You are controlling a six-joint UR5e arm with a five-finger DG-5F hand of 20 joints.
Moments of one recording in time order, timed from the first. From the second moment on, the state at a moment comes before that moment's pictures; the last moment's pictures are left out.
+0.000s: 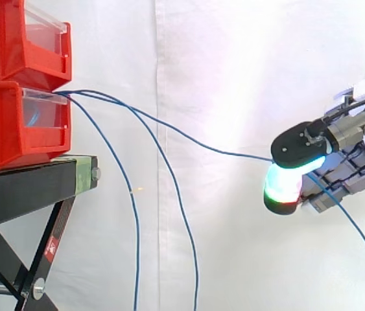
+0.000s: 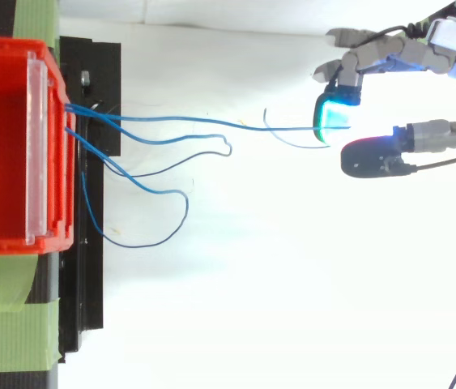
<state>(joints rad) 0.19 -1.69 -1.93 -3.01 -1.02 -0.37</state>
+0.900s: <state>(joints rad) 0.19 -1.68 -1.95 -2.84 -1.01 -0.37</state>
